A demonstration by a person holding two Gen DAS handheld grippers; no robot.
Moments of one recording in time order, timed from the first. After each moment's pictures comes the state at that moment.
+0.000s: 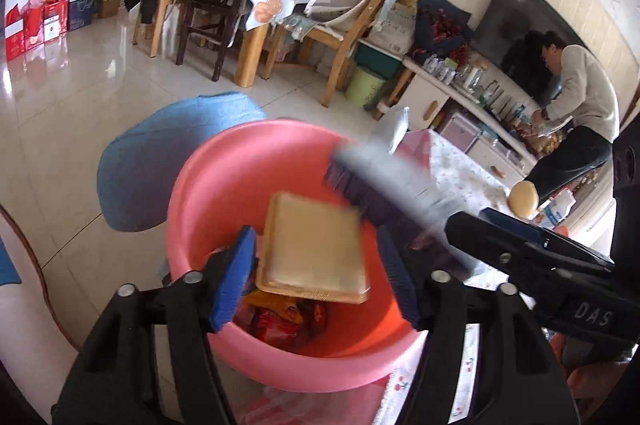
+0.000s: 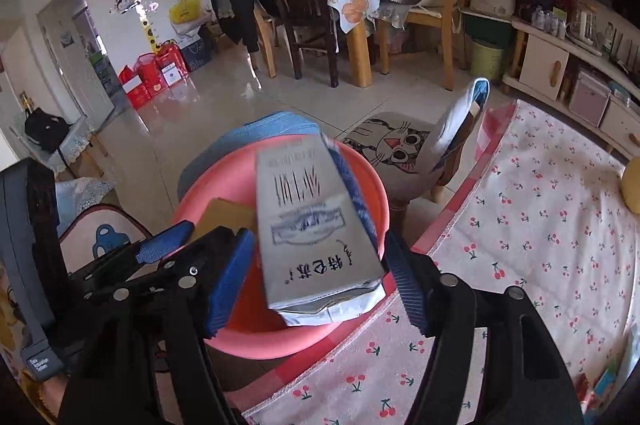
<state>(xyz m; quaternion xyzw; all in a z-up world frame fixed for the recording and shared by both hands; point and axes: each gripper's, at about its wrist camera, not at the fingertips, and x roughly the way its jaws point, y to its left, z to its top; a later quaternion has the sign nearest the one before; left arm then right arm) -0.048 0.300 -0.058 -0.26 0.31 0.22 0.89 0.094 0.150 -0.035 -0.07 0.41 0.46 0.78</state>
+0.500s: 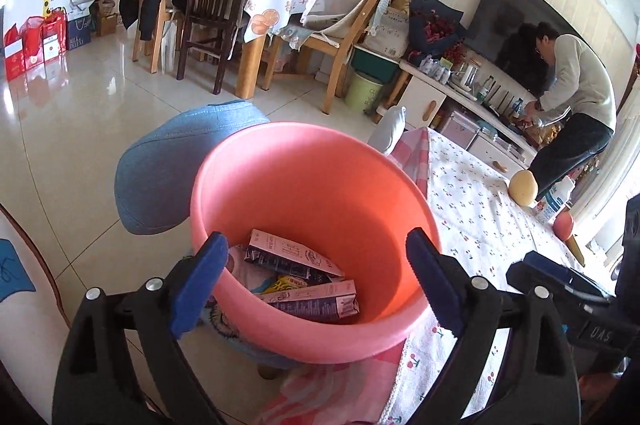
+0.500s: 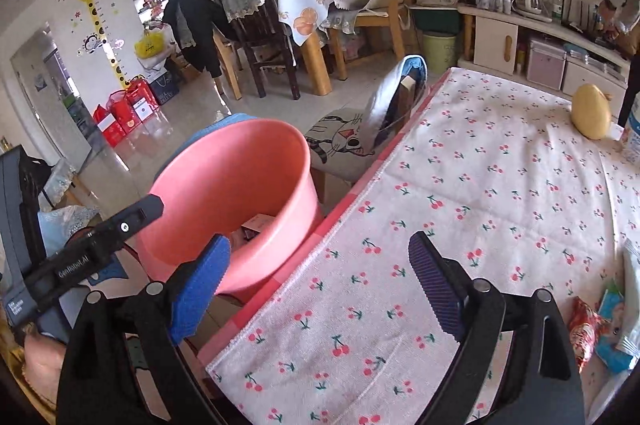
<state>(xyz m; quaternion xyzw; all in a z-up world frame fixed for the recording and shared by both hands) -0.074 0.284 -0.052 -0.23 0.29 0.21 0.90 0.067 0.054 -0.045 -0.05 0.39 0.40 0.83</state>
